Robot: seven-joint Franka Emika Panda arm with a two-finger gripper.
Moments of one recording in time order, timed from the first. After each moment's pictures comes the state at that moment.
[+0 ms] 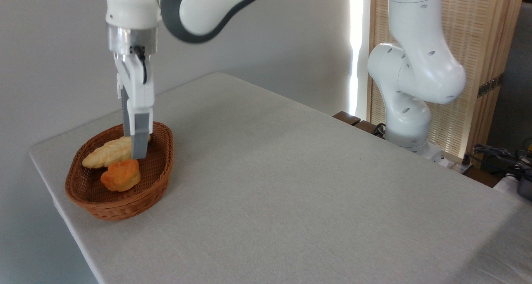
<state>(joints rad) -0.10 0.13 -0.26 -1.74 -0.02 2.17 0.67</state>
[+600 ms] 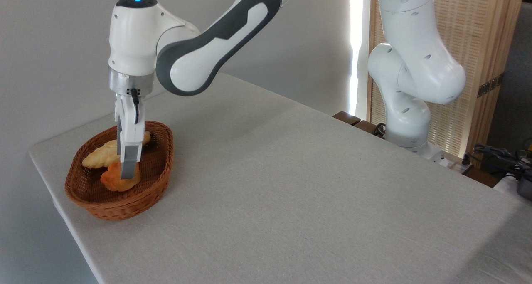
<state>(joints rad) -0.10 0.28 -0.34 -1.80 -0.02 2.45 0.67</state>
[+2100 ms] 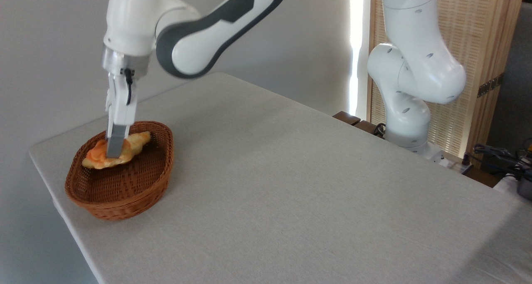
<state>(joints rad) -0.08 0.20 -0.33 -1.77 -0.06 2.41 0.72</state>
